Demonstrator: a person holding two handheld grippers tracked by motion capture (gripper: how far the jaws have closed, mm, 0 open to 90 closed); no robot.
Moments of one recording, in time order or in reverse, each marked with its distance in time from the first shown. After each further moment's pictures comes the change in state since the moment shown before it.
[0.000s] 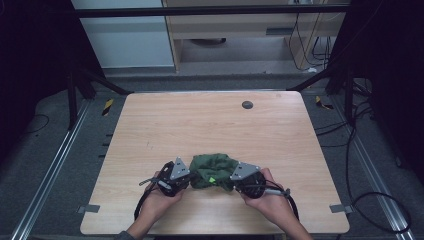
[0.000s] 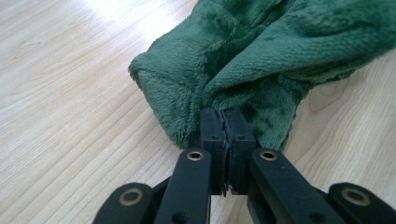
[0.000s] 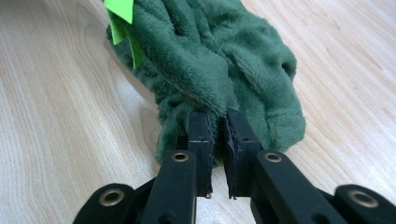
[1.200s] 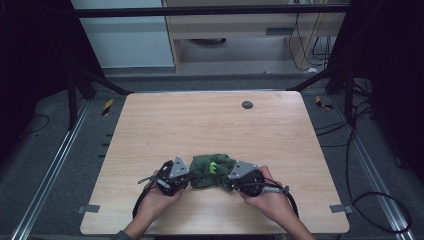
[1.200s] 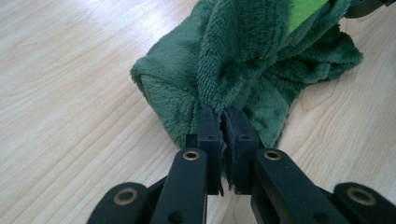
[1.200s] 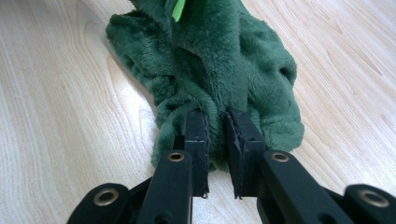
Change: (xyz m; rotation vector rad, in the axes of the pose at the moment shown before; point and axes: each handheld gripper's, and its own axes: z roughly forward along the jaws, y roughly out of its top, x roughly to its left) left arm 0.001 0.003 -0.003 0.020 -0.020 0.002; right arm -0.002 0.006 0.001 0.021 0.005 -0.034
